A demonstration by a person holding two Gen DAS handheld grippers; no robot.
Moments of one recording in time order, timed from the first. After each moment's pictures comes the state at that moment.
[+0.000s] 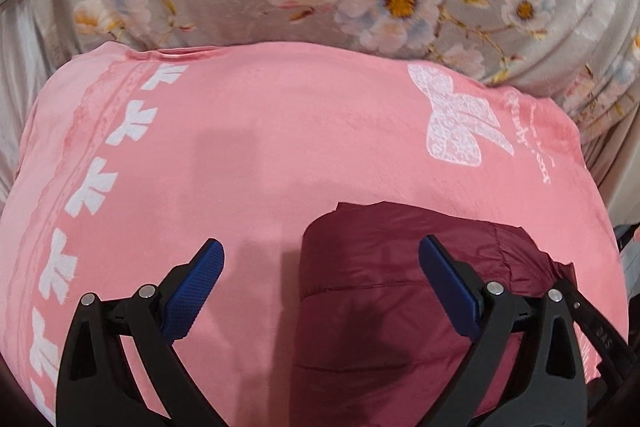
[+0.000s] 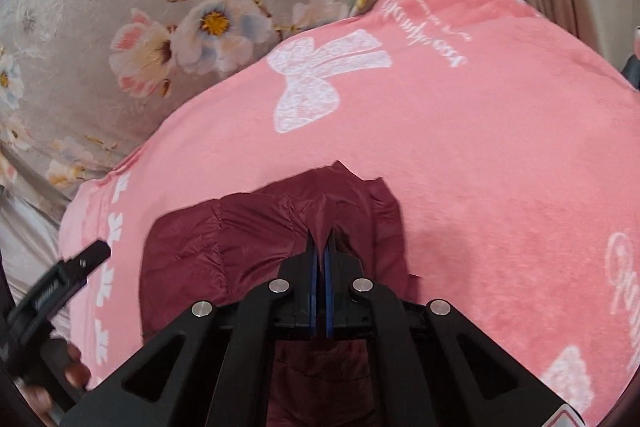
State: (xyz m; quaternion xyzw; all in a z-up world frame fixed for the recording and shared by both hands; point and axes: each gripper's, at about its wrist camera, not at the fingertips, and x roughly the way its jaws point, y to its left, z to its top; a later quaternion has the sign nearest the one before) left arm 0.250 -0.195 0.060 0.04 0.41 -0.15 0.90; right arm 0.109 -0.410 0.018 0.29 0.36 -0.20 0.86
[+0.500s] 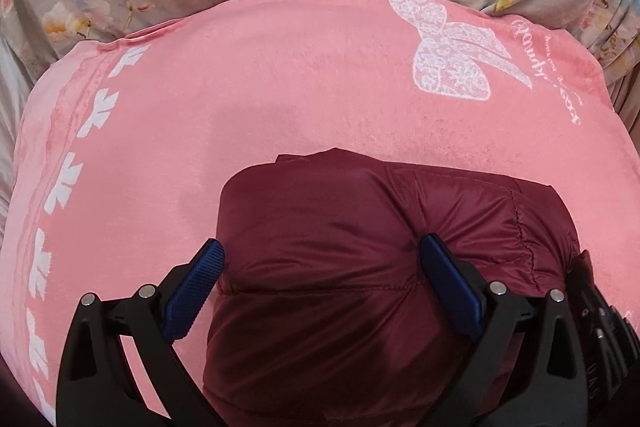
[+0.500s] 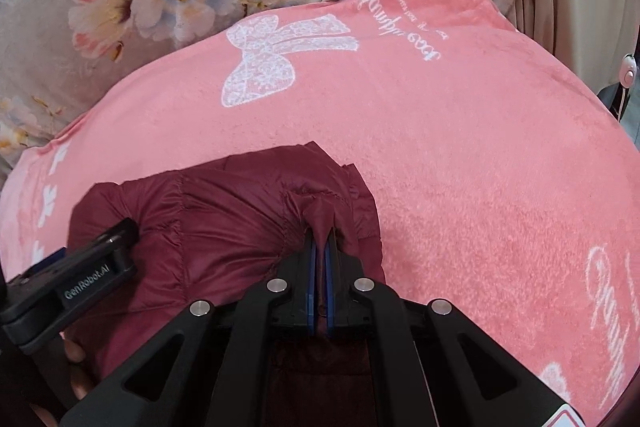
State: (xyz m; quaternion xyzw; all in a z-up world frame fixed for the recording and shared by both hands) left arm 0.259 -0.270 -0.010 0.11 0.45 -0.12 0.88; right arm 0.139 -0.401 -0.026 0.22 0.39 -0.26 0.86
